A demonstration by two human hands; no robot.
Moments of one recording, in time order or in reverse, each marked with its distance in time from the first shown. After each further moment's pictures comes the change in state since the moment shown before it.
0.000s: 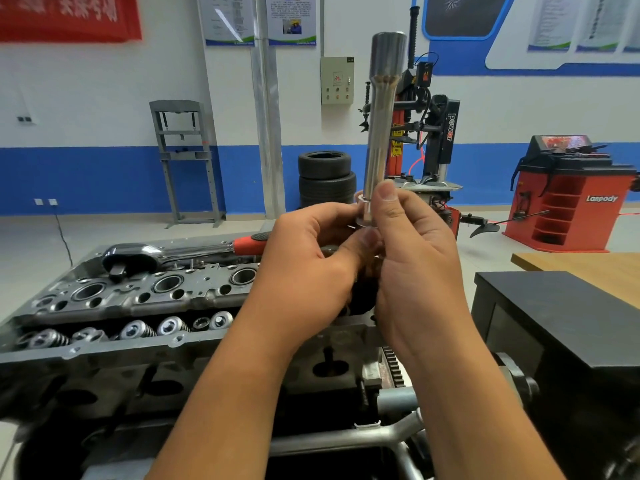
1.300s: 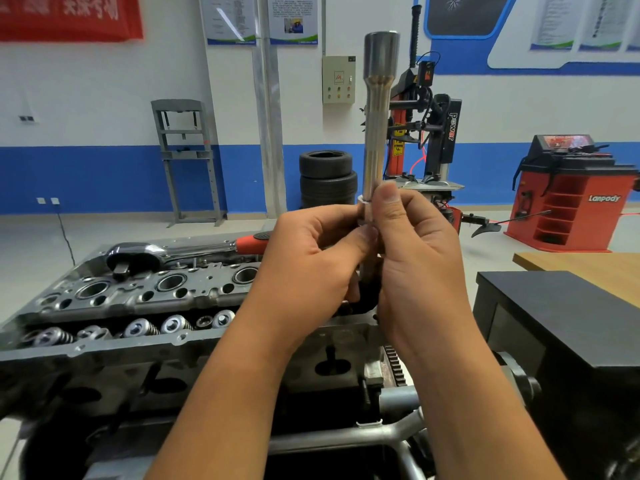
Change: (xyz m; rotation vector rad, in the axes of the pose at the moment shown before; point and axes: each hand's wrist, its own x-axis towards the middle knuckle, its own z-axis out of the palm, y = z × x) left_hand -0.002 0.001 -0.002 -0.097 -0.036 0.001; right_hand -0.003 -0.003 0.000 -0.007 -0.030 -0.010
